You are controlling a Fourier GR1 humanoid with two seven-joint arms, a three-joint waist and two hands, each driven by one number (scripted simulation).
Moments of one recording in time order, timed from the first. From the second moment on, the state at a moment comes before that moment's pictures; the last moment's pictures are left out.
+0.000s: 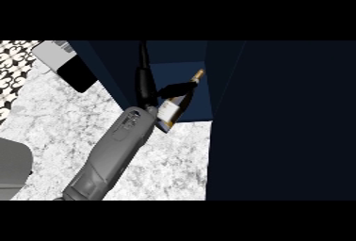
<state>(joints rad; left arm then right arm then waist) -0.82 0.00 -0.27 -0.72 0.20 0.83 -0.32 0.48 -0.06 0.31 -2.43 -0.18 0.31 0.16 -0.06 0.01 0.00</state>
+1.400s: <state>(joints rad) -0.25 0.20 -0.52 -1.60 0.24 0.63 -0.19 0.49 -0.11 0.32 -2.49 -0.10 0.21 0.19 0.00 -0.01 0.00</state>
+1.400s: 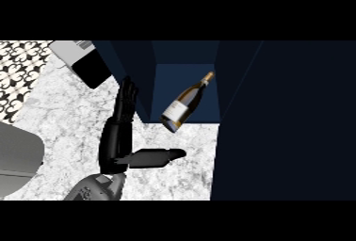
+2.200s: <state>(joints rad) 0.07 0.45 -0.37 -1.88 0.44 0.25 -0.27 0.47 -0.27 0.28 -2.48 -0.10 0.38 0.22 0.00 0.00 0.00</state>
